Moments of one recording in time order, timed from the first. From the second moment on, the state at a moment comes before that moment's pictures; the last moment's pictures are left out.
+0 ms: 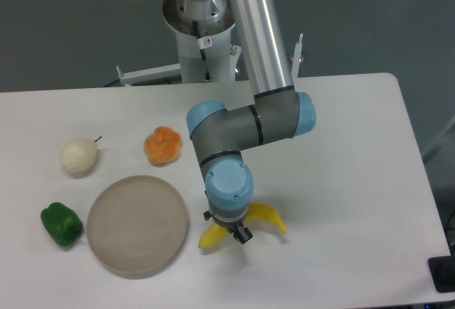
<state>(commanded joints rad) 2.10 -2.23 -1.45 -1.12 1.60 1.25</state>
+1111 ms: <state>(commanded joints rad) 2.35 -2.21 -1.29 -1.11 1.60 1.44</state>
